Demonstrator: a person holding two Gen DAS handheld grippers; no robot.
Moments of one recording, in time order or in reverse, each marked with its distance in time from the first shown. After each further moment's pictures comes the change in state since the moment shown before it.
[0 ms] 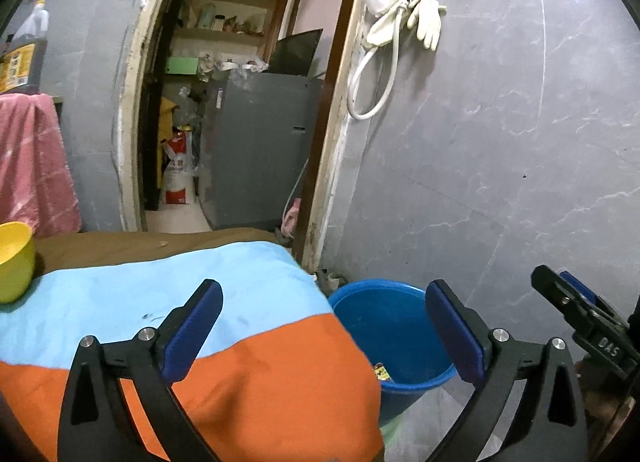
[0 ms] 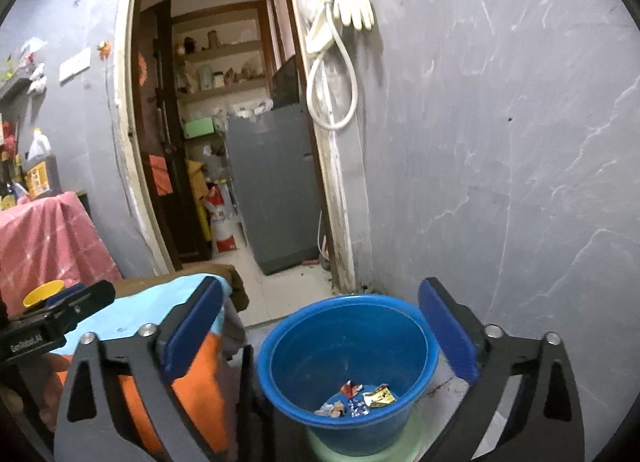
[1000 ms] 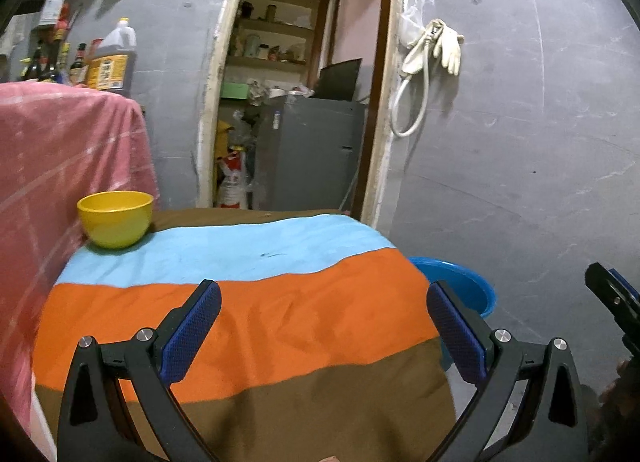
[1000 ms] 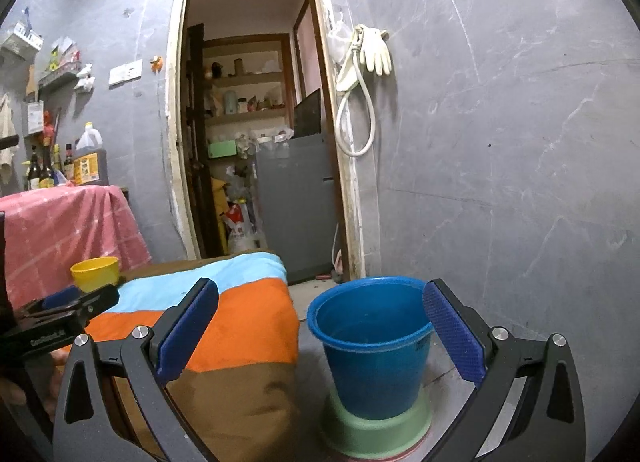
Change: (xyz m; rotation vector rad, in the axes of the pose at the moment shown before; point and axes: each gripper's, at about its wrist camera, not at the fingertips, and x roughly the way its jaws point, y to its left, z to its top) left arm -0.141 0.027 -0.085 0.002 -0.102 0.165; right arm -0.138 0.070 -0.076 -0.044 -0.128 0.011
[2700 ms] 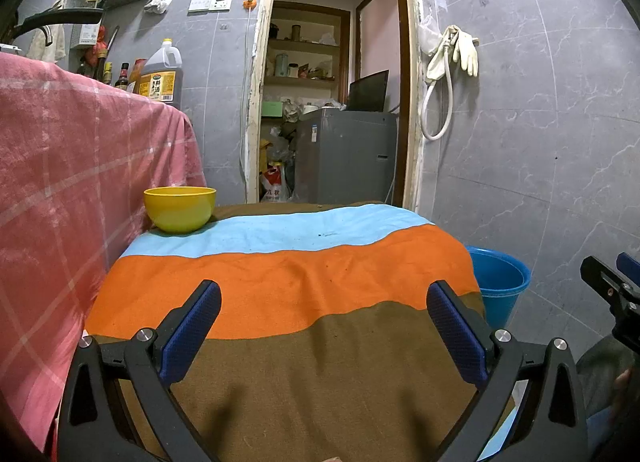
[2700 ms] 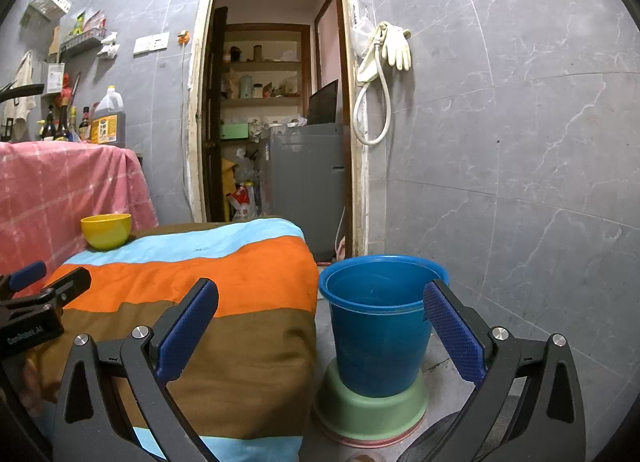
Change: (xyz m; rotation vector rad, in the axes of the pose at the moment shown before) left arm -0.047 0.019 -0.058 0.040 -0.064 0.136; right arm -0.020 0.028 -0.045 -0.091 0.023 -0.002
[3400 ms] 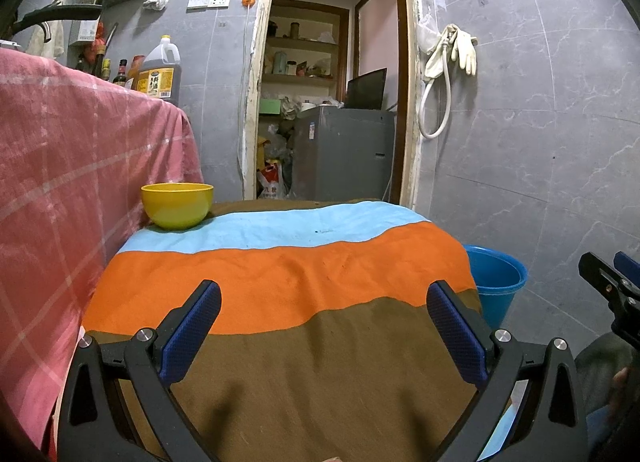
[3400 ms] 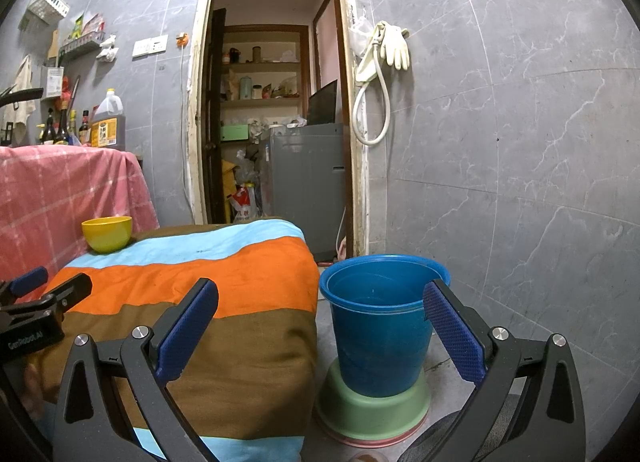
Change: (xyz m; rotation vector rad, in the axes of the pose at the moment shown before) left arm -0.001 0.002 0.000 -0.002 0.008 -0.013; right arm 0.000 0.000 0.000 0.000 -0.001 0.000
